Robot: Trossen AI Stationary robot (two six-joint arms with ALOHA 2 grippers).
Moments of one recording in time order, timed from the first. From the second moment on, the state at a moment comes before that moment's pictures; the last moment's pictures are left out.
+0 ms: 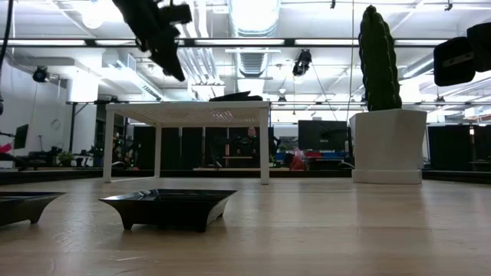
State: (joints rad) left arm 0.13 1.23 1.11 -0.74 -0.54 -0.04; right arm 0.75 0.11 0.01 0.06 0.42 0.02
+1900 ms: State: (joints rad) left arm -0.65 1.31 0.79 -0.20 -0.31 -0.60; right arm 0.75 0.11 0.01 0.06 0.42 0.02
